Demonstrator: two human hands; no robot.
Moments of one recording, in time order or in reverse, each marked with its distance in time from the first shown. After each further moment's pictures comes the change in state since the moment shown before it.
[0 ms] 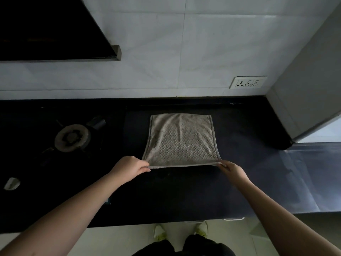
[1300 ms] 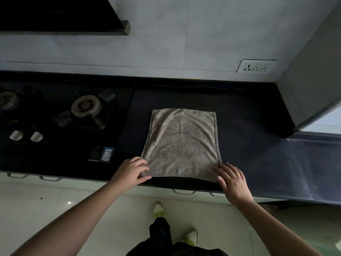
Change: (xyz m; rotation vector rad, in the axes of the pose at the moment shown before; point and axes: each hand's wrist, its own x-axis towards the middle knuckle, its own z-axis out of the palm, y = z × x) left_hand -0.096 0.075 0.107 0.099 0.271 -0.031; right_hand -0.092 0.103 0.026 -0.454 0.123 -0.474
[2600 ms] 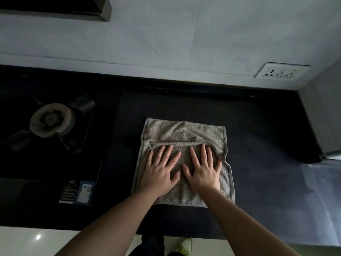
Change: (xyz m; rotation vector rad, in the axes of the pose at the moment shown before) left_hand 0.163 0.020 0.050 0.034 -0.137 -0.223; right_hand 0.185 -0.092 0.044 -0.129 -0.134 0.263
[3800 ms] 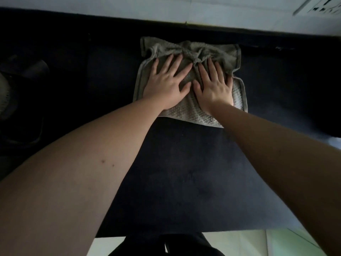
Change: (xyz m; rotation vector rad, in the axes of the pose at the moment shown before) left_hand 0.209 -0.039 -0.011 0.042 0.069 0.116; right_hand 0.185 0.009 -0.027 -0.050 0.052 -0.031
